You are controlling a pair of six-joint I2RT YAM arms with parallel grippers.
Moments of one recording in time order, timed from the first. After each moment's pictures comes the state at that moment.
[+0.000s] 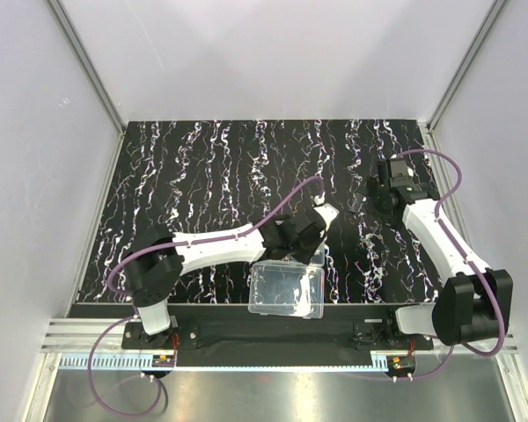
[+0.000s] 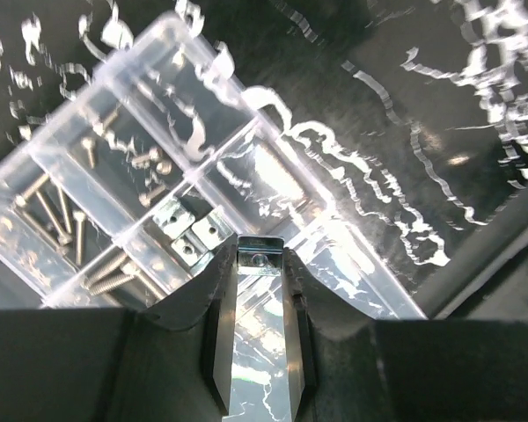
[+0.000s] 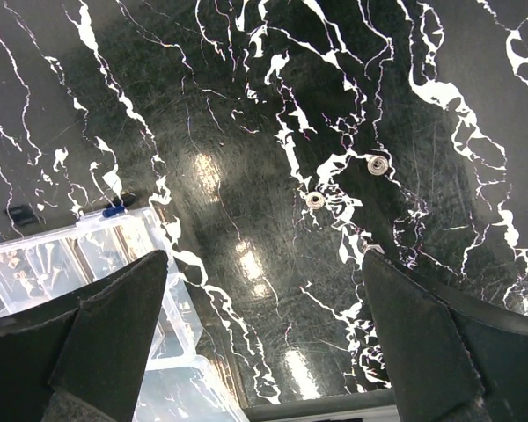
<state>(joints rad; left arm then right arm) -1.11 1.77 1.28 -0.37 -0.13 -0.32 0.15 1.32 1.04 -0.75 0.11 0.53</state>
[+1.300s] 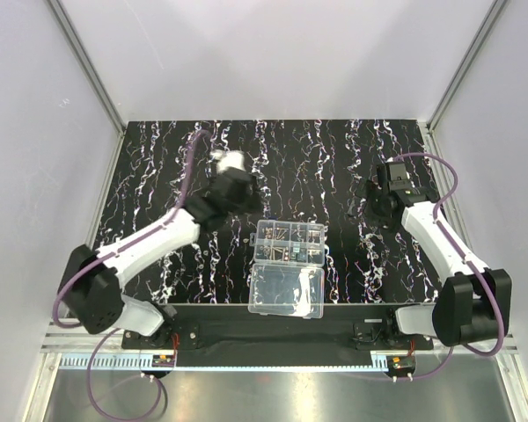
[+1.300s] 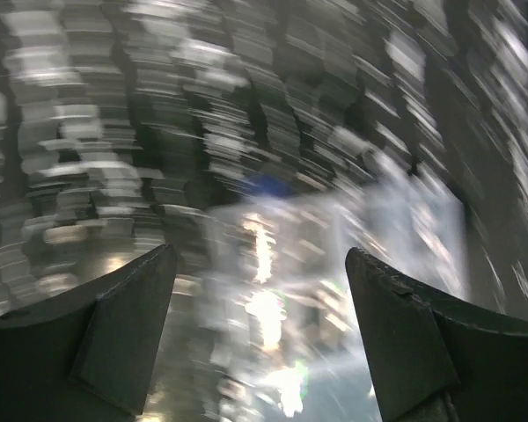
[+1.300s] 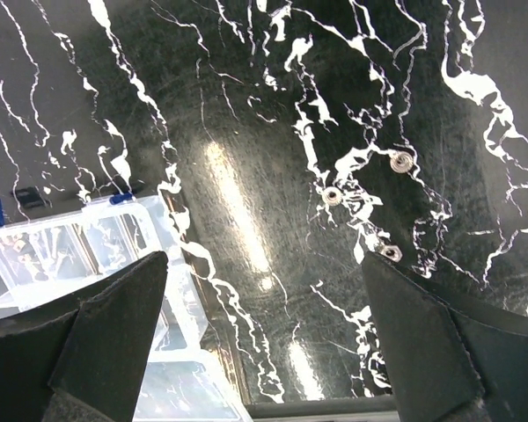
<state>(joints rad) -0.81 1.45 1.11 -0.37 -0.36 -0.55 0.15 1.31 0.99 -0.71 0.06 0.52</state>
